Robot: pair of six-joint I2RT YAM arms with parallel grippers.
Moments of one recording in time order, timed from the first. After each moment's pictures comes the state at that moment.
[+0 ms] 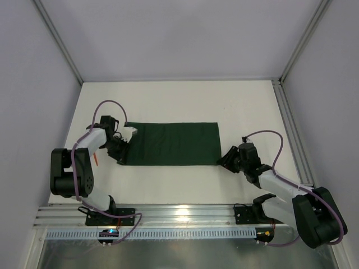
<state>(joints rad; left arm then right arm) 0.01 1.56 0.90 -0.77 0.29 0.53 0.33 1.08 0.25 0.09 -0.14 0.84</state>
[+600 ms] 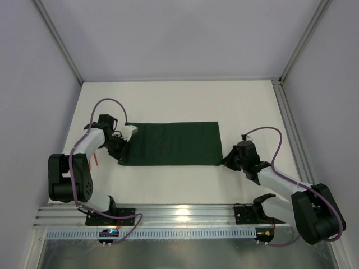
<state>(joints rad) 0.01 1.51 0.91 -0.81 0.35 0.55 0.33 1.11 0.30 0.04 -0.06 0.77</state>
